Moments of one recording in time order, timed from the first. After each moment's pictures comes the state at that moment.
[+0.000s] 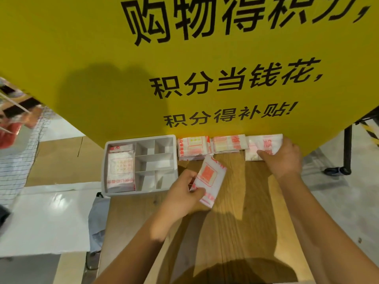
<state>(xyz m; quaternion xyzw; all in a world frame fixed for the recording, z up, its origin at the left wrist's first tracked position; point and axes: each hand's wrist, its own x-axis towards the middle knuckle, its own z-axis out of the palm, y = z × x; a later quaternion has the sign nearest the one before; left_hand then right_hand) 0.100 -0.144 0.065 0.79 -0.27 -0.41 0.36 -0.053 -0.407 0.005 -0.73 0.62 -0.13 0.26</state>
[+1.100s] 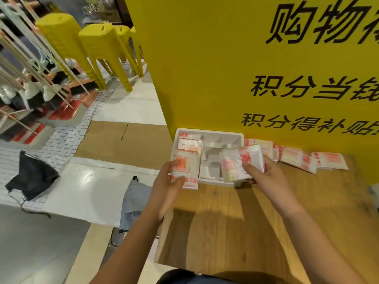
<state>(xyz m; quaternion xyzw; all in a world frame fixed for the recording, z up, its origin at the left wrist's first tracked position) 0.207 0.032 0.057 0.79 -0.13 -0.25 0.54 0.060 -0.198 0.078 -0.67 0.34 -0.15 0.64</state>
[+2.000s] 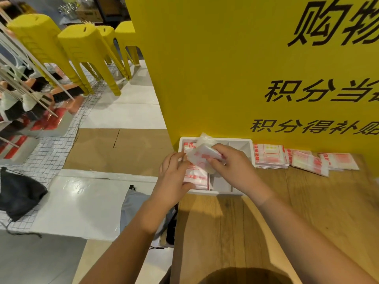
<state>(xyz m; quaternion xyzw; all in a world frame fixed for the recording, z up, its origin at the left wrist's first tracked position) 0.297 0.012 0.020 0.87 -0.46 -0.05 0.18 0.174 -0.163 0.086 -0.88 0.19 -0.10 0.42</state>
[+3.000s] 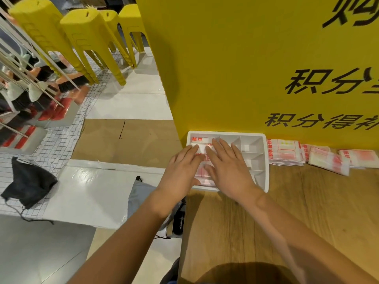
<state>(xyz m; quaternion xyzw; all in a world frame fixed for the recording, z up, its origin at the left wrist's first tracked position) 0.308 0.004 0.036 0.84 -0.53 -0.07 0.08 0.200 -0.142 0.002 -0.98 0.14 -0.13 0.08</state>
